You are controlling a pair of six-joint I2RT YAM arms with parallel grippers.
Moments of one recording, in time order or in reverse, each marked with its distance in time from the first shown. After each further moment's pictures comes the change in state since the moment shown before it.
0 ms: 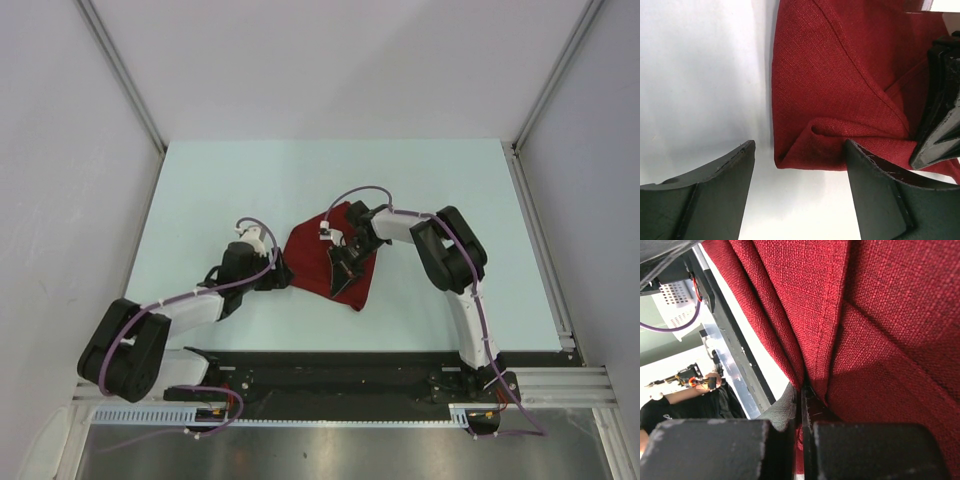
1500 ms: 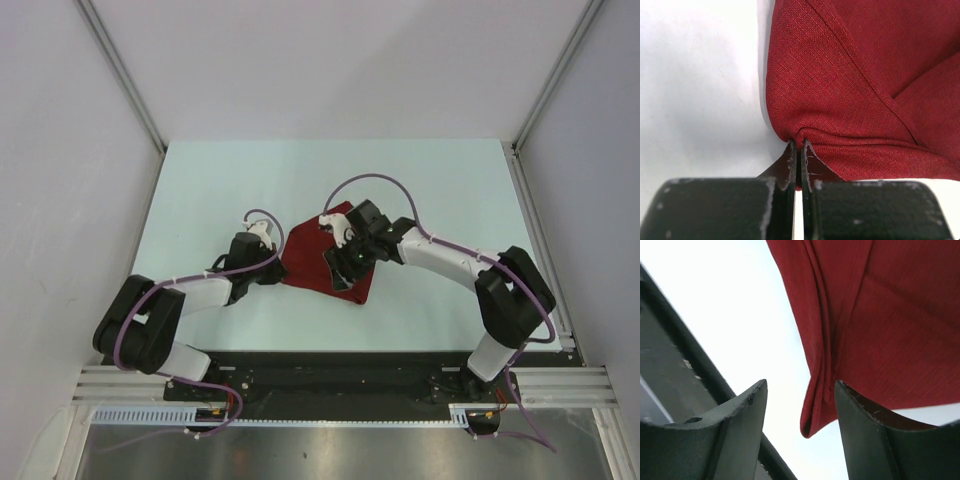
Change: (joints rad) left arm 0.013 0.168 0.106 -0.018 0.042 0.006; right arm 0.133 -0.545 -0.278 0.214 0.518 0.034
